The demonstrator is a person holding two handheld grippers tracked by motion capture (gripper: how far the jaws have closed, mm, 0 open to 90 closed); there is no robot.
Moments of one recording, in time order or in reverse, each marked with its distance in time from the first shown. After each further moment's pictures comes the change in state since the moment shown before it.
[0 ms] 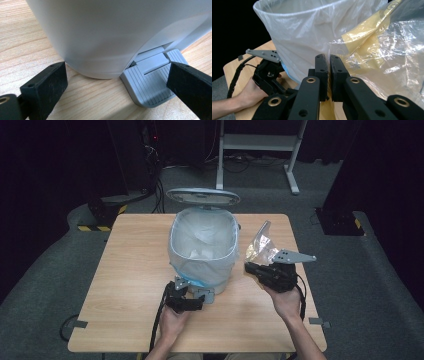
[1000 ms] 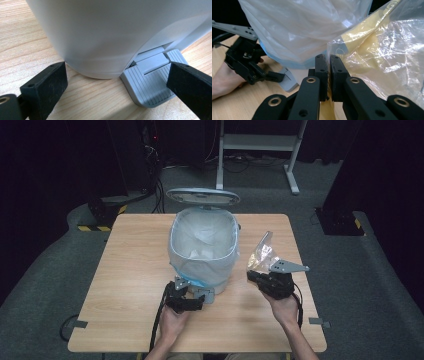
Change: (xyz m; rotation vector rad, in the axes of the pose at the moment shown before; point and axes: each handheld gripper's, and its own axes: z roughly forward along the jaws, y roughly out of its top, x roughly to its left) left arm 0.000 0.000 0.000 0.000 0.000 0.000; right arm -0.013 -0.042 0.016 0.052 -0.076 -0.005
